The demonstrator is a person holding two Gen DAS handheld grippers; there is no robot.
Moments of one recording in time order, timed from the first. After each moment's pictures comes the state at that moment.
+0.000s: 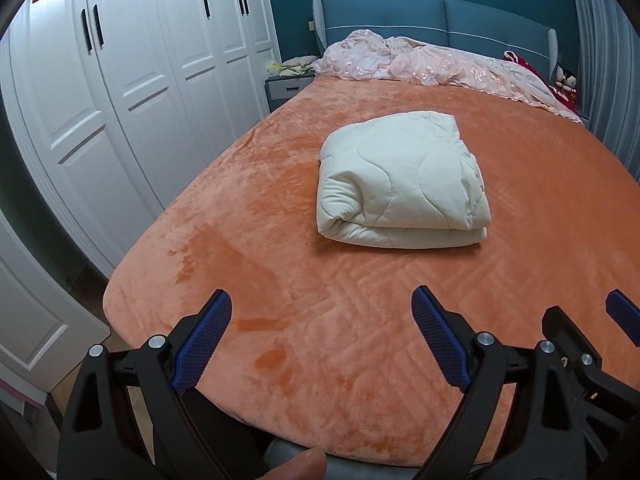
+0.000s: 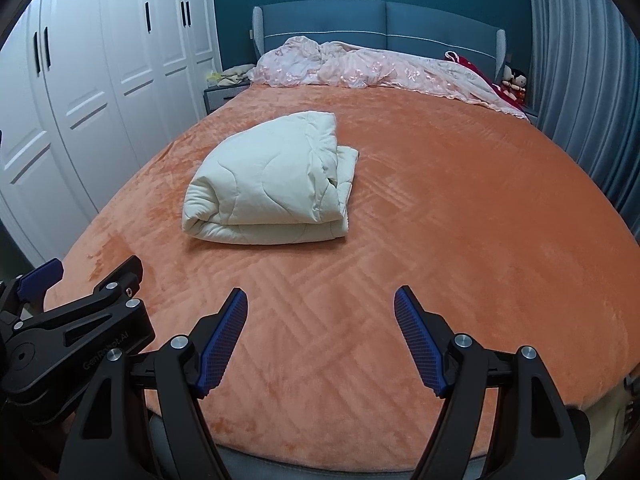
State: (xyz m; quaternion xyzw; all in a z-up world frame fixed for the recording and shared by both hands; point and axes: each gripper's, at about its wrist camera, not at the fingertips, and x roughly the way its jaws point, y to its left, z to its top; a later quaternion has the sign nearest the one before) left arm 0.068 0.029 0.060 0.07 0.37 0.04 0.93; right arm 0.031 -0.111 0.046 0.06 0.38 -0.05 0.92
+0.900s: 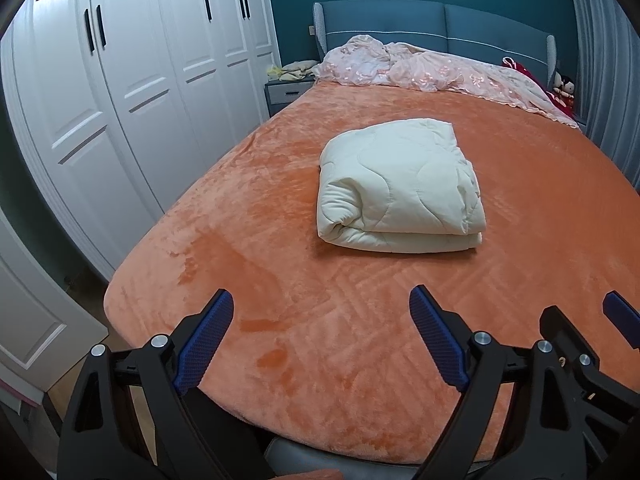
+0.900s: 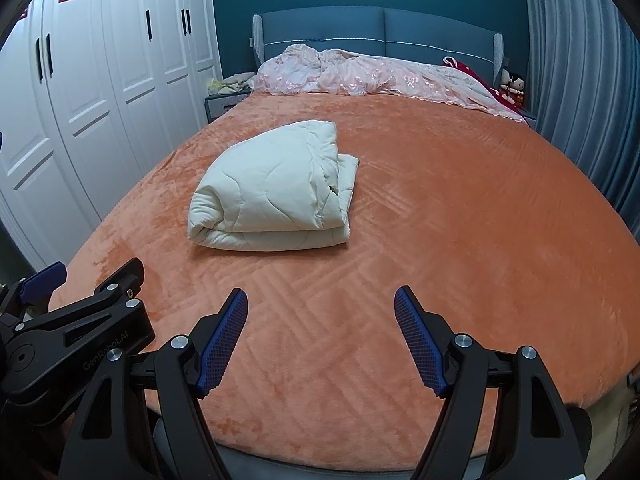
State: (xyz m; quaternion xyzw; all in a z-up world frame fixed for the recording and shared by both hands) left arm 0.059 0.031 0.068 0.06 0.36 0.04 0.93; right arm 0.024 -0.113 0.052 0.07 0.37 -0.05 0.93
